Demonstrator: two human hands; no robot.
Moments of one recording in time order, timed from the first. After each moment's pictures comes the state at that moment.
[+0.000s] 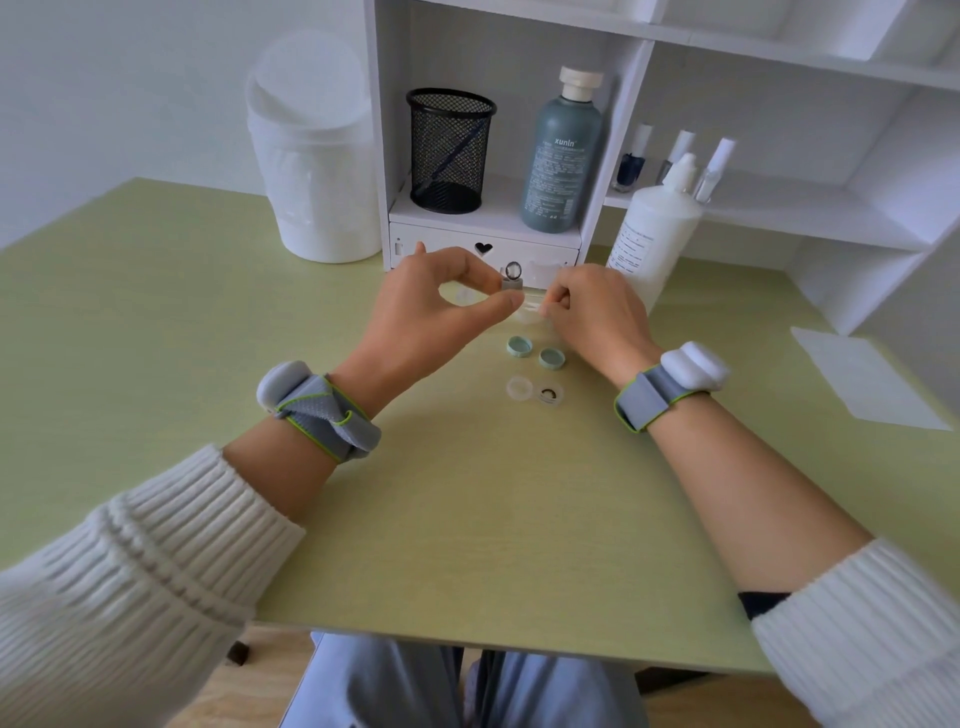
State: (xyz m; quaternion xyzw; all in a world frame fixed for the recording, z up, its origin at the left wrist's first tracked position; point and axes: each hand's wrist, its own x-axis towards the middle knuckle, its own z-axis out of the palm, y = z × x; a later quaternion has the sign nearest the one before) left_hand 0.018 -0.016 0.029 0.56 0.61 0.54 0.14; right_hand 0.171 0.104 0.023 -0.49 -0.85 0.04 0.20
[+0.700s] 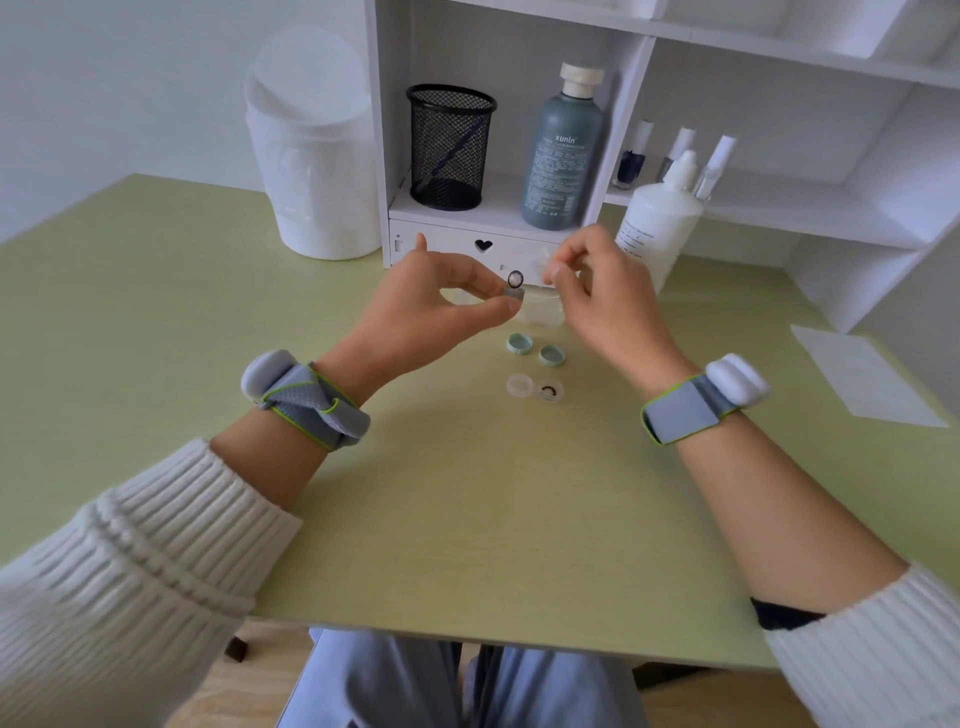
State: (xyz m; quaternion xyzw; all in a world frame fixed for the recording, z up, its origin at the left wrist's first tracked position) left_hand 0.007 -0.017 0.035 0.62 0.60 0.48 0.16; right_hand 0.182 0.095 0.025 -0.37 -0.83 0.16 0.38
